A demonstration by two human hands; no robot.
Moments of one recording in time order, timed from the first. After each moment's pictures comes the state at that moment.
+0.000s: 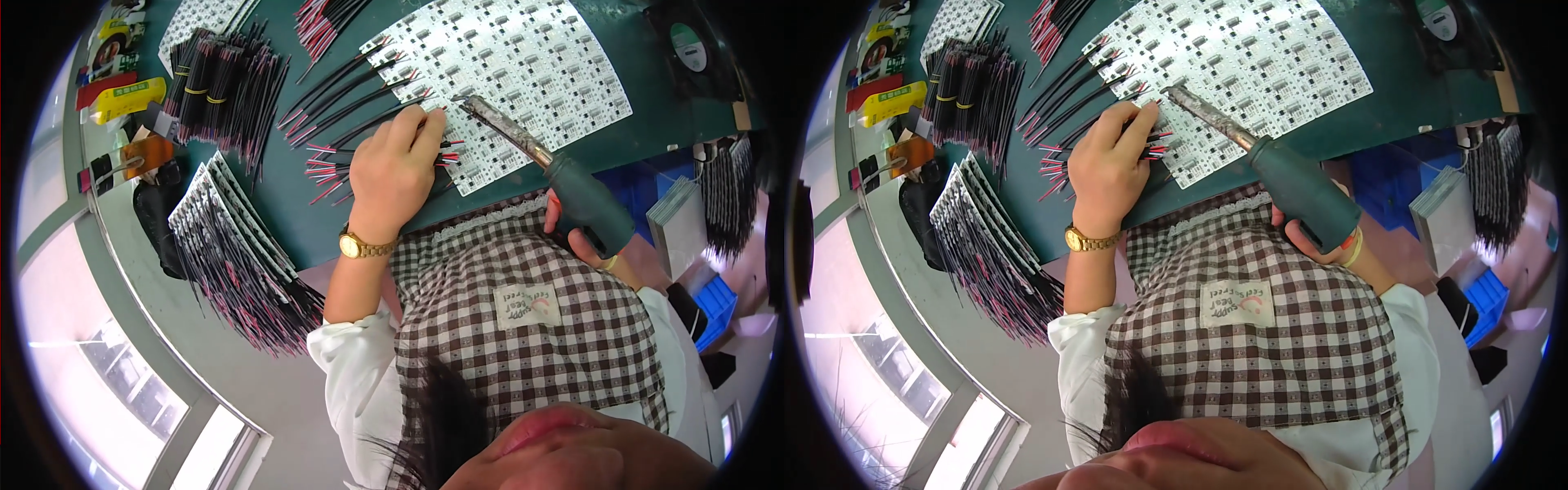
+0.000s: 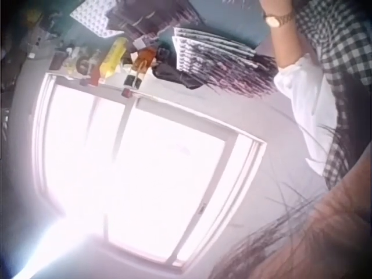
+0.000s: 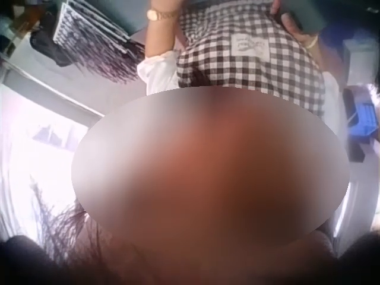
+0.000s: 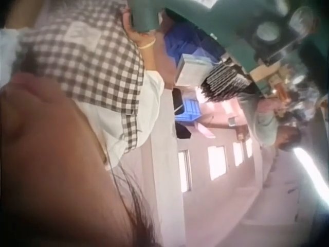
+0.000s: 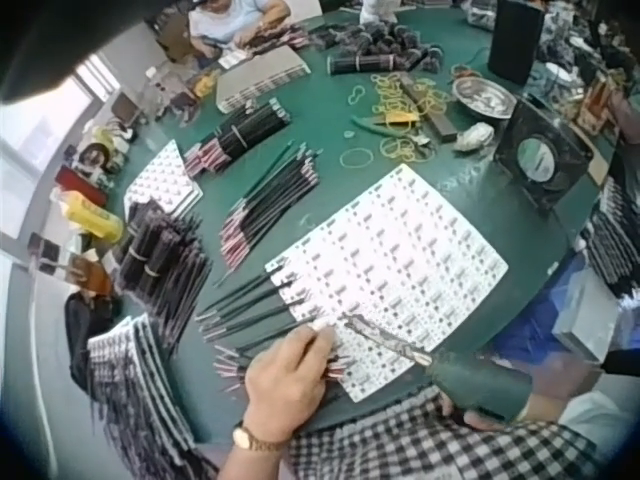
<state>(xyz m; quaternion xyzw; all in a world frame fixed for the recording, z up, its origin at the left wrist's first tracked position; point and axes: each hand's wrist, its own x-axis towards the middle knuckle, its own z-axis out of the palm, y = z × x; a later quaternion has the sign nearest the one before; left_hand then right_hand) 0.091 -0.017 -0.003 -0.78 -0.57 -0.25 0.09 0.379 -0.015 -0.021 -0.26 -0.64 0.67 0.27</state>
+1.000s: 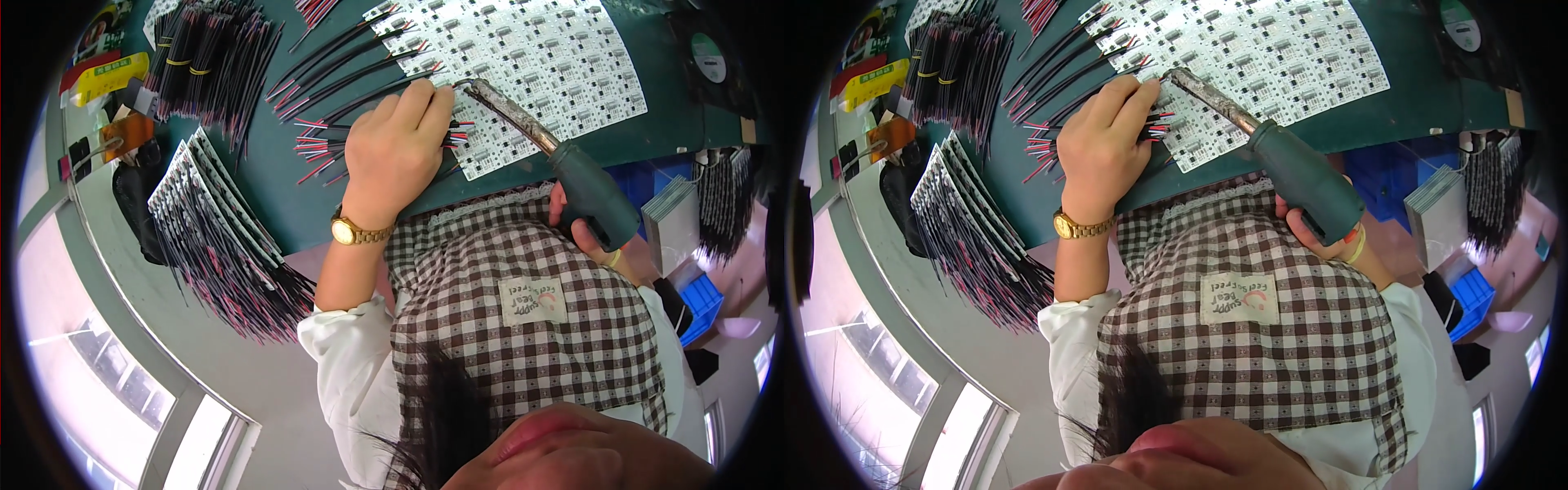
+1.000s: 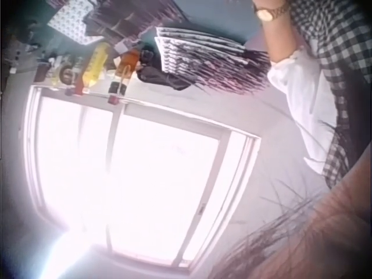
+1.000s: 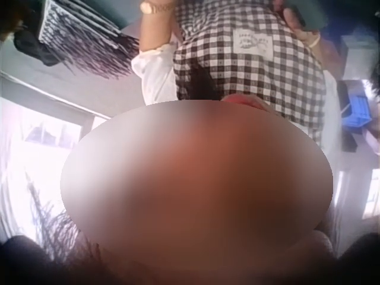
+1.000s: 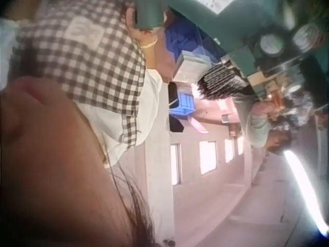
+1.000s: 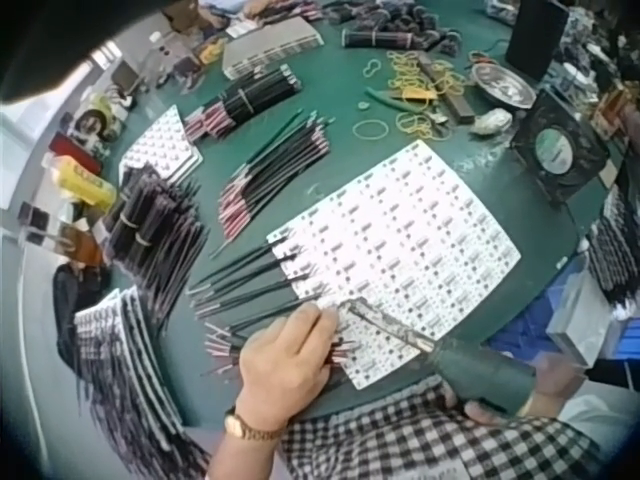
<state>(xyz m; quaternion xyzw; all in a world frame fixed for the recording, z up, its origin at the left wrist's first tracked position) 0.077 -0.019 -0.032 -0.78 -0.56 -0.26 0.09 0.360 -0.021 -0.007 -0.39 -0.56 0.72 0.11</state>
